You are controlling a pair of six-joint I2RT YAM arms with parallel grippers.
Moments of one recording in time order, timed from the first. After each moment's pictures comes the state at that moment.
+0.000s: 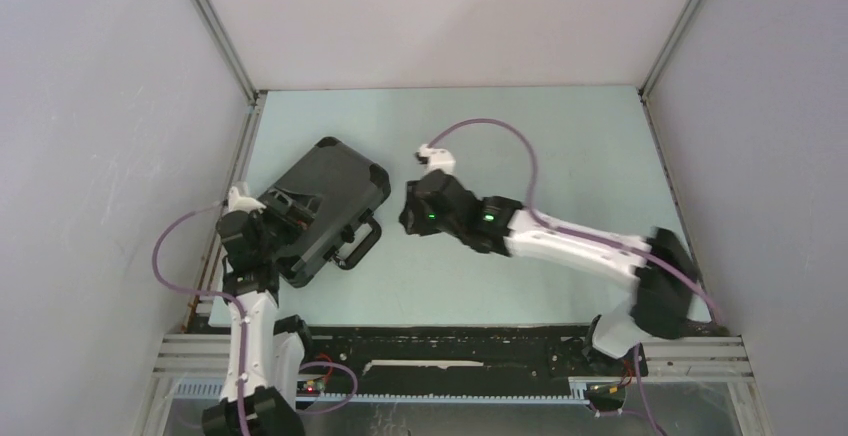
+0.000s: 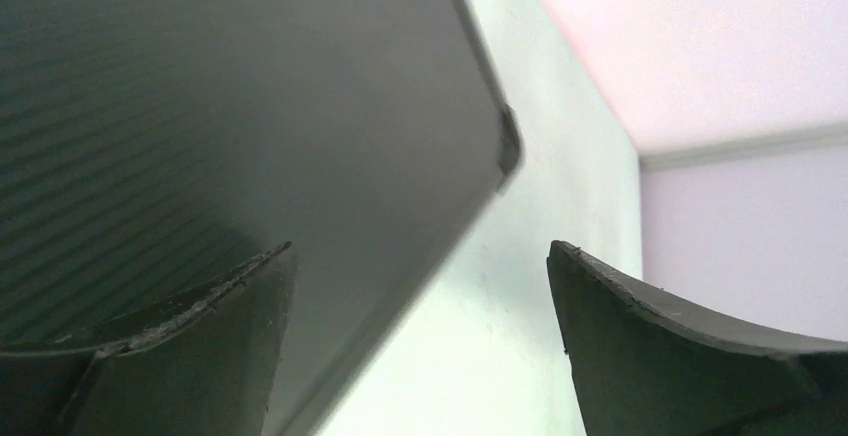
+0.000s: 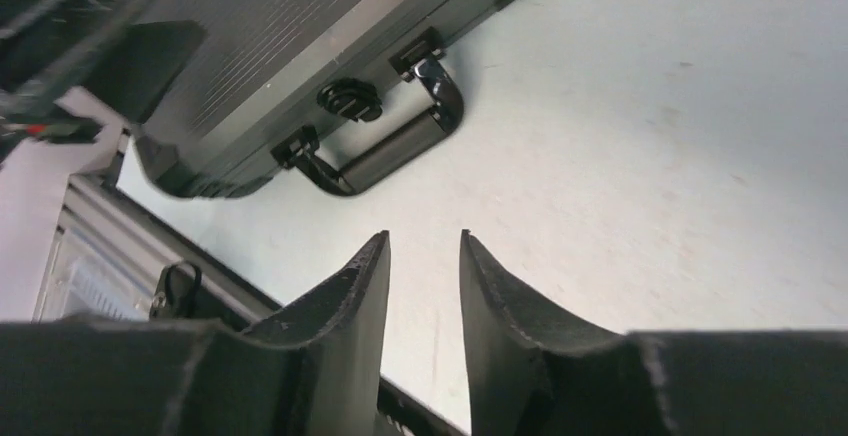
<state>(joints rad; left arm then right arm) 0.39 0.72 0.35 -0.01 0.49 -0.76 1.05 1.68 1.31 -0.28 0.23 0.71</state>
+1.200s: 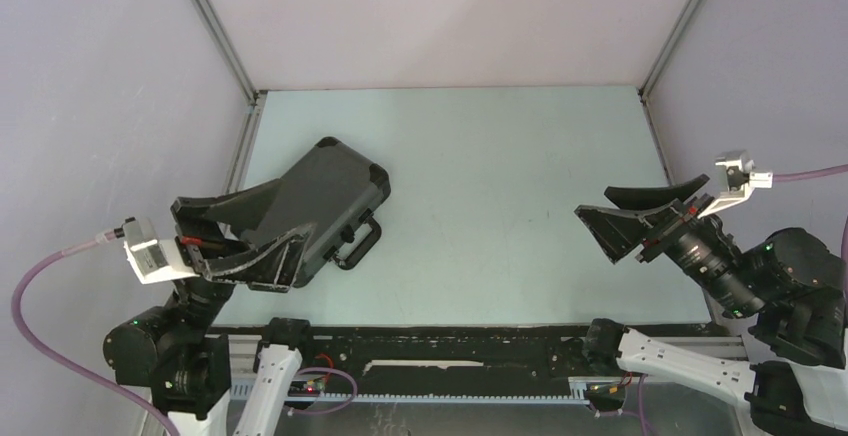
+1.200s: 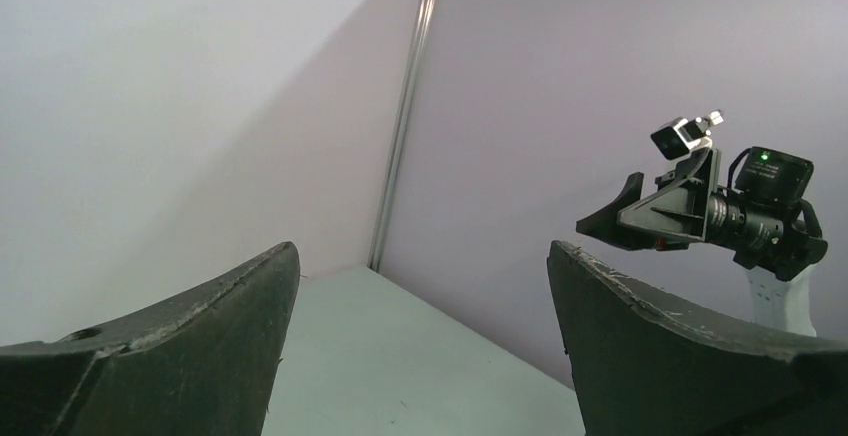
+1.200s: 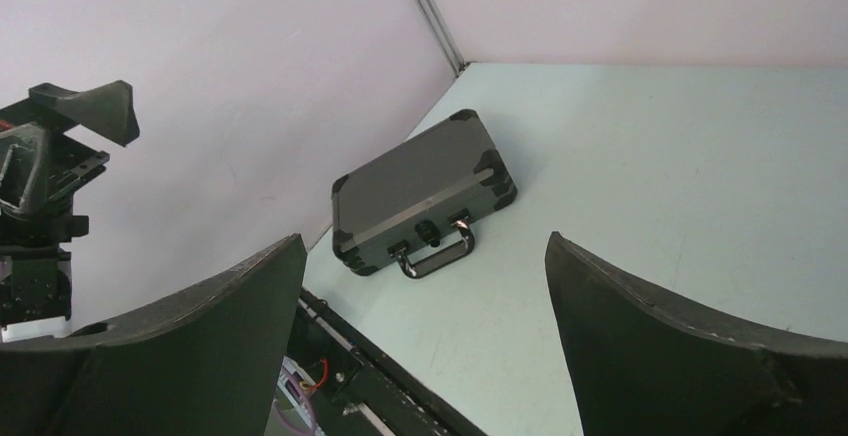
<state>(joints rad) -0.07 0.31 1.04 -0.05 0.57 -0.67 1.06 0.53 1.37 -0.76 0.37 0.45</state>
